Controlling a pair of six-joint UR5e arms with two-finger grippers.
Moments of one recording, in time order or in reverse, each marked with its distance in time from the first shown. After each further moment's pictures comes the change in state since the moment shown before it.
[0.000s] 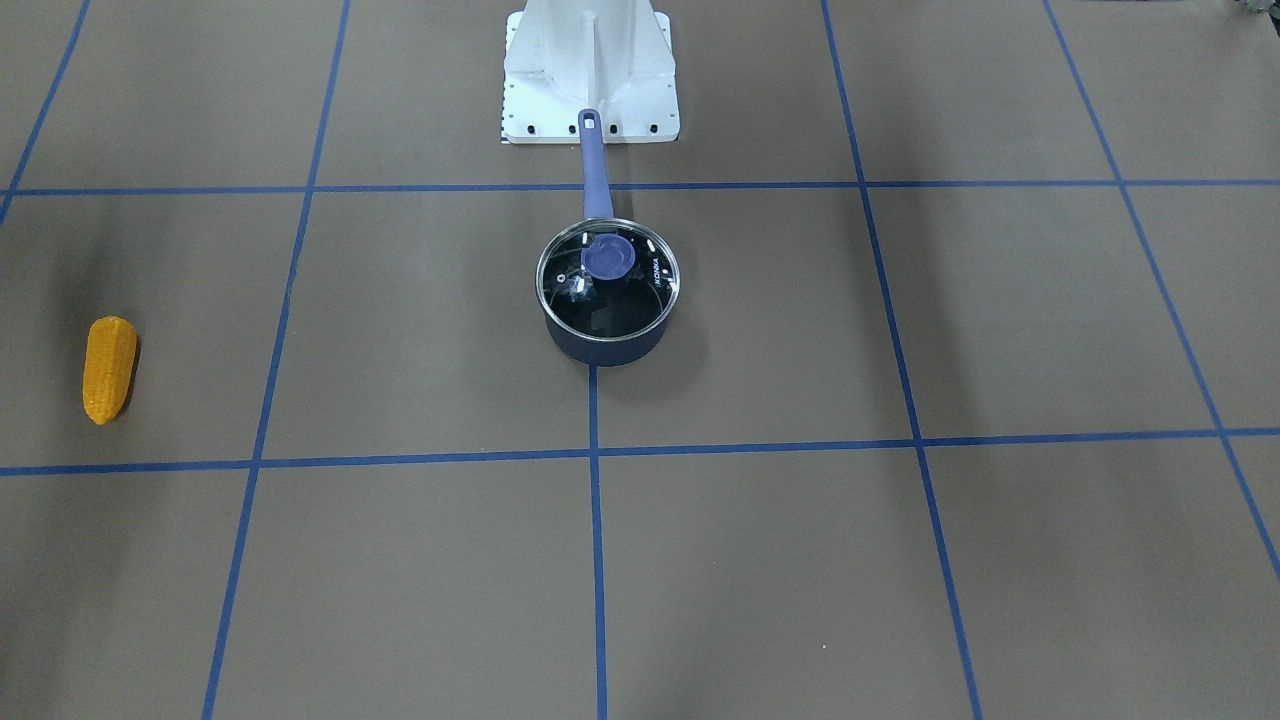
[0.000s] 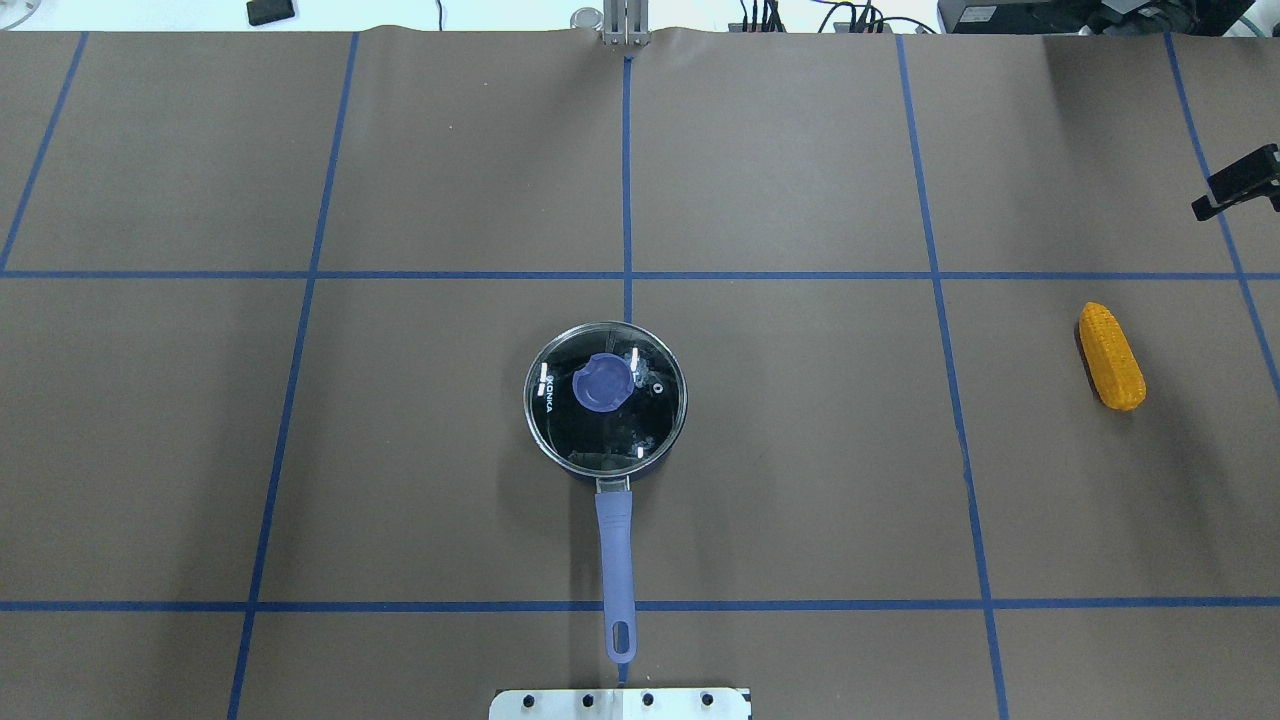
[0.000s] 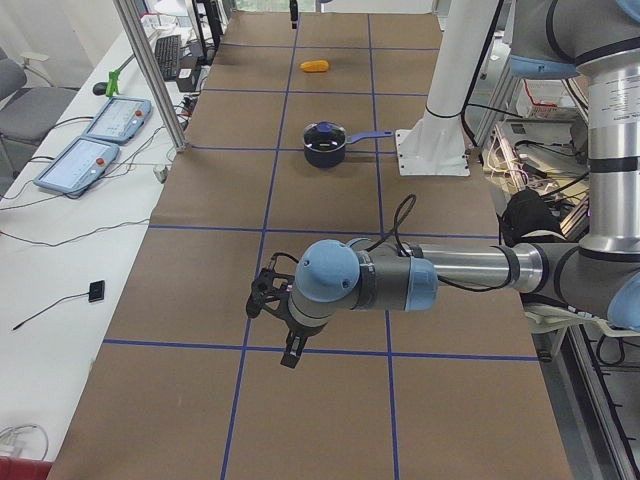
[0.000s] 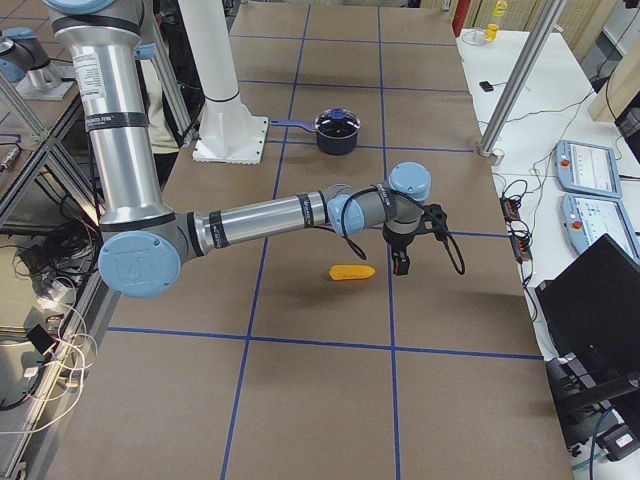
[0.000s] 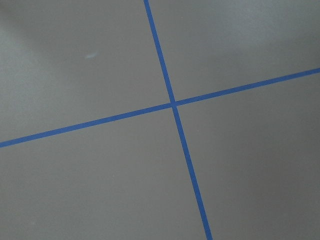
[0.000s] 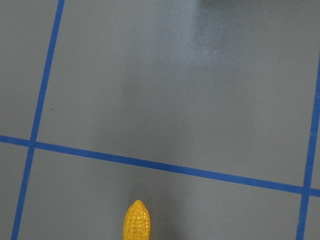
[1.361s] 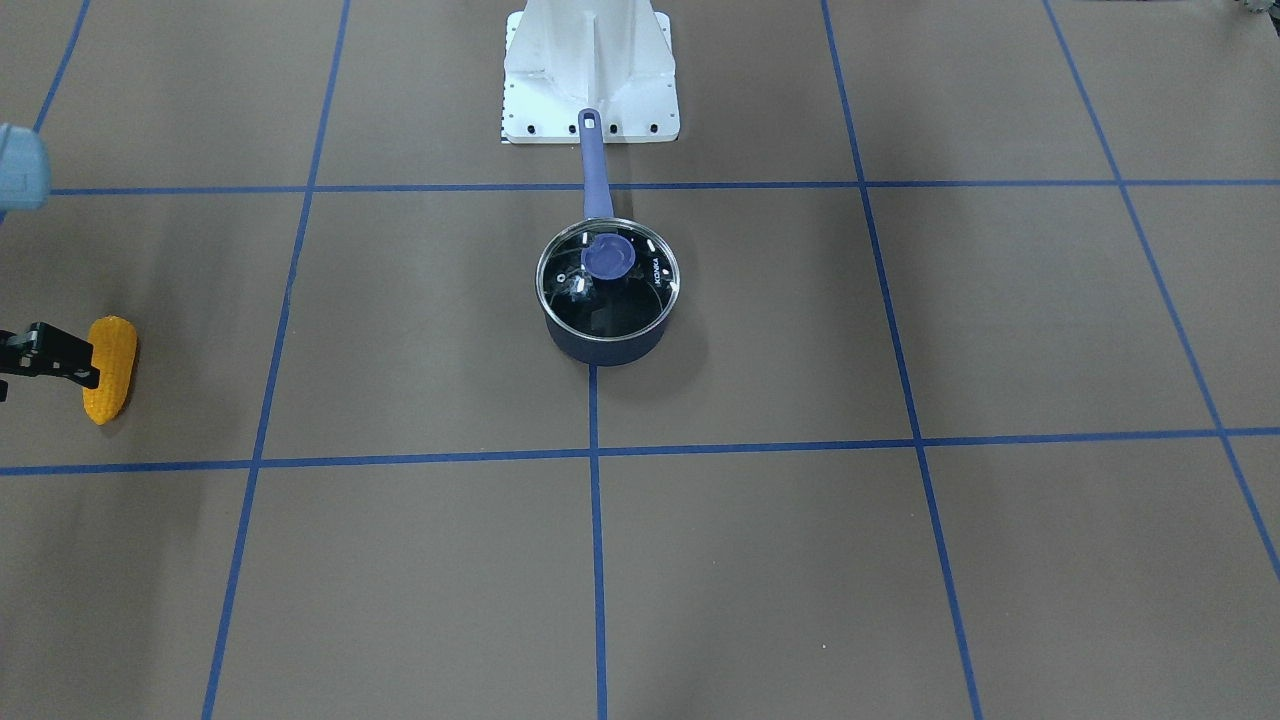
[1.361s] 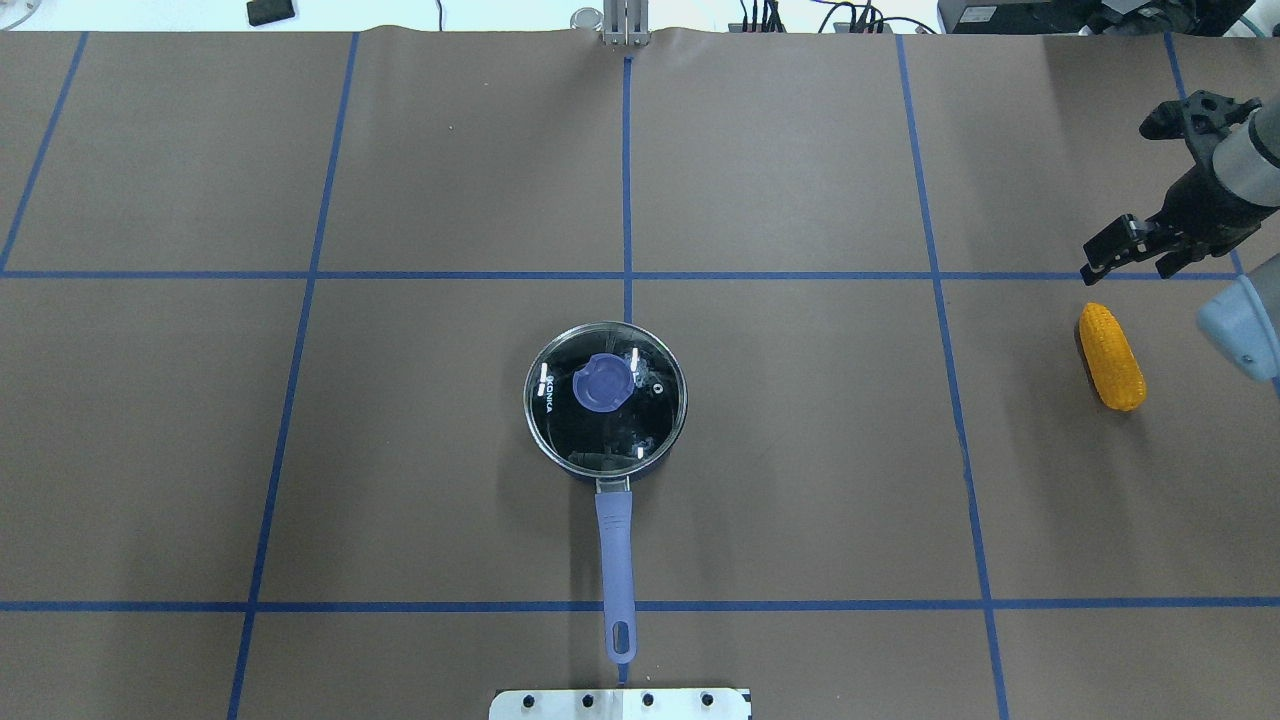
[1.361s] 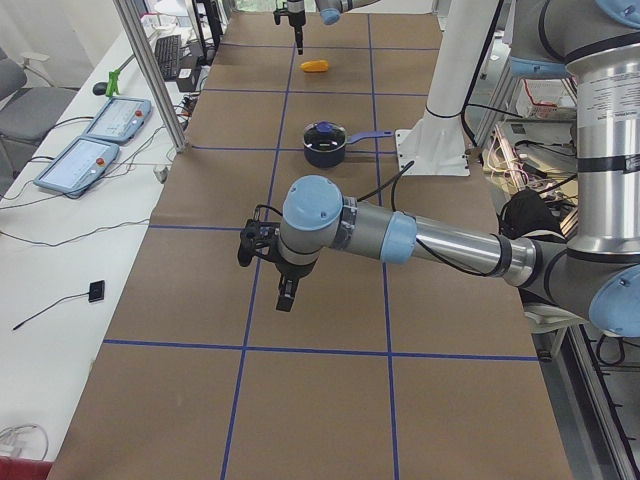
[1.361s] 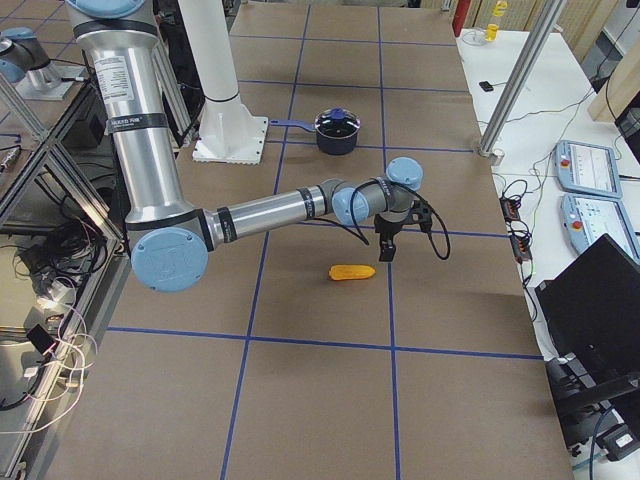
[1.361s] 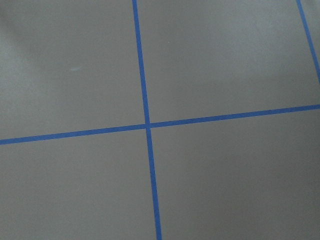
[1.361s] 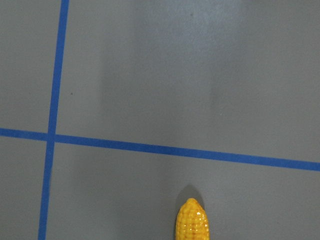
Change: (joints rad) left arm 0.165 -0.034 -0.185 0.006 0.001 -0.449; right arm -0.218 0.015 -0.024 0.022 -0.059 0.195
